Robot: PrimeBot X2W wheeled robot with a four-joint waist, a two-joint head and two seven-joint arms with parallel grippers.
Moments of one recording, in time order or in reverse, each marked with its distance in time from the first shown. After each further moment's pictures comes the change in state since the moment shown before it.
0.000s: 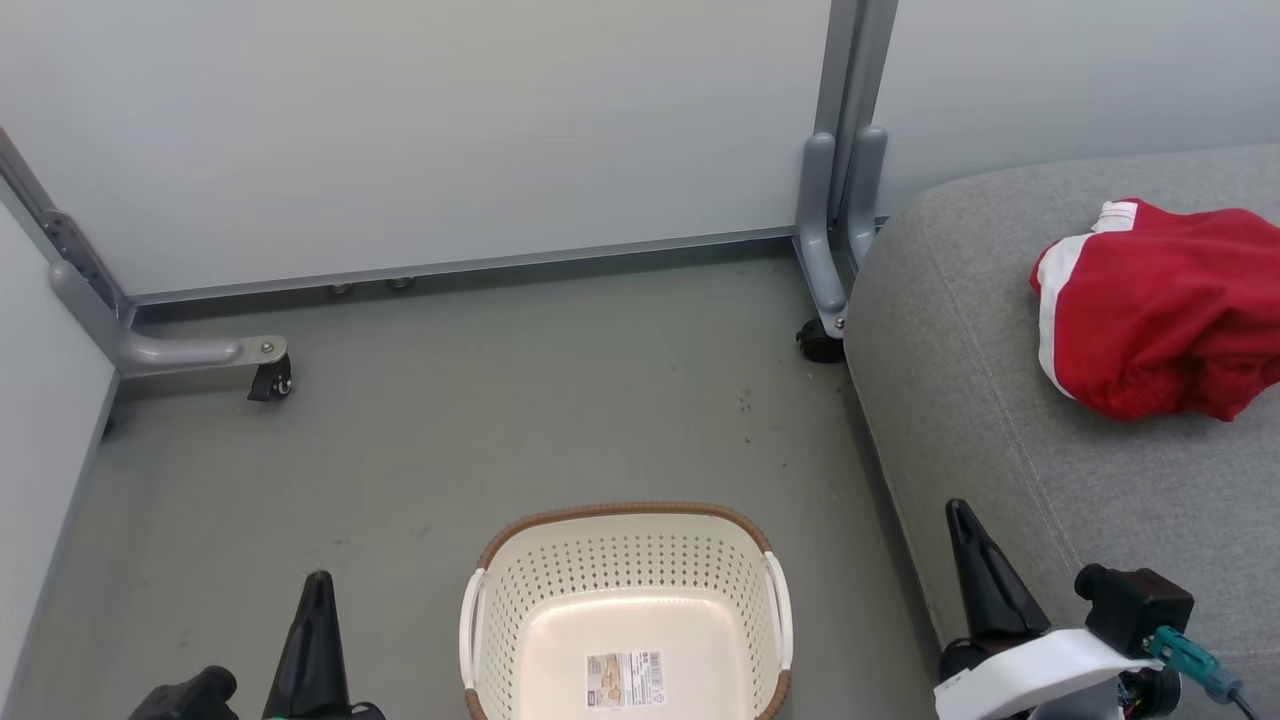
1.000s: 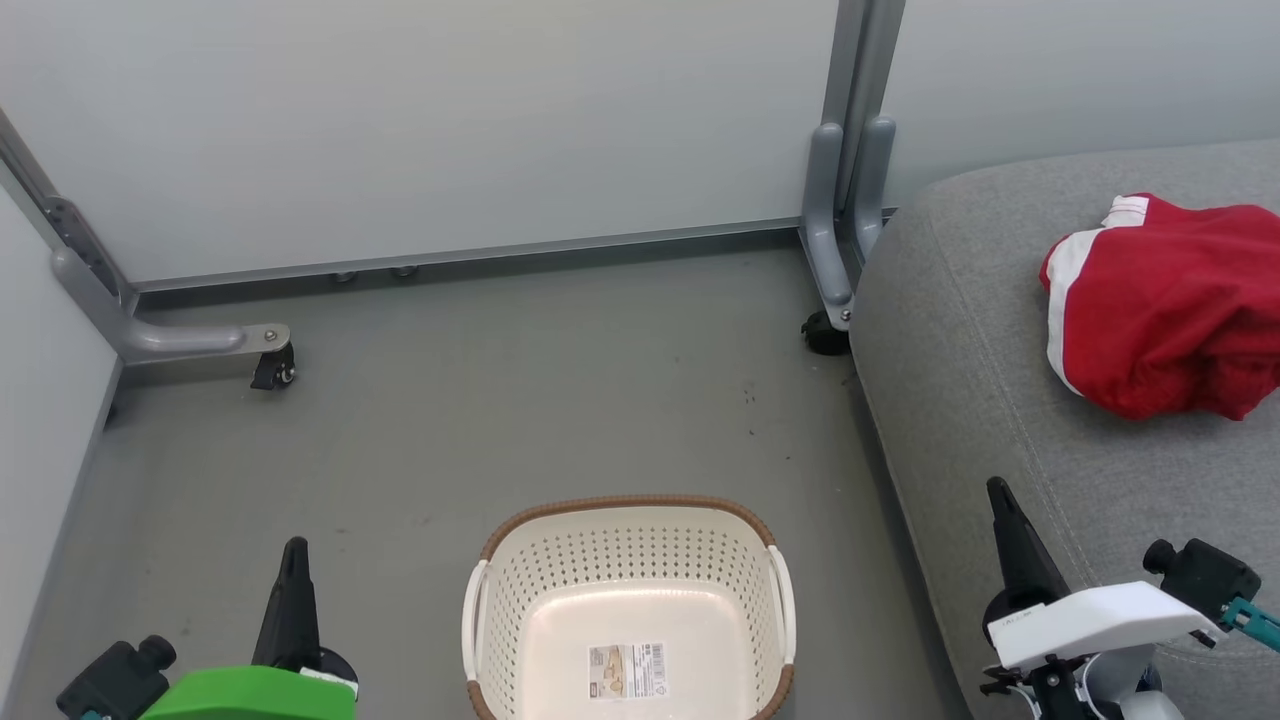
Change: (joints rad) left arm -0.099 0.013 0.039 0.057 -0.469 -0.031 0.106; right arm -0.062 -0.017 -0.057 0.045 0.500 0.000 0.099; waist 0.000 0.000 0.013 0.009
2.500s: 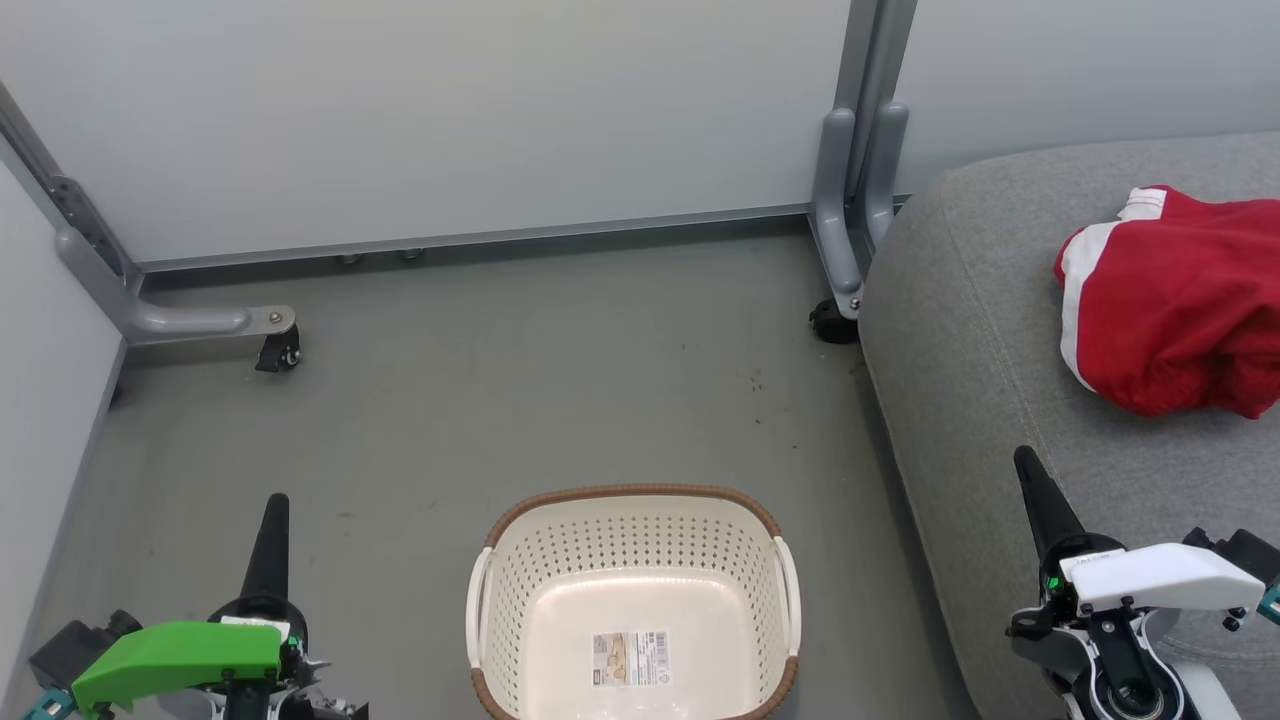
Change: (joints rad) left arm -0.098 0.005 0.056 0.055 -0.447 -0.027 0.119; right arm -0.074 -0.003 -0.081 0.044 0.478 -0.001 0.119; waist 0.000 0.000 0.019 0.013
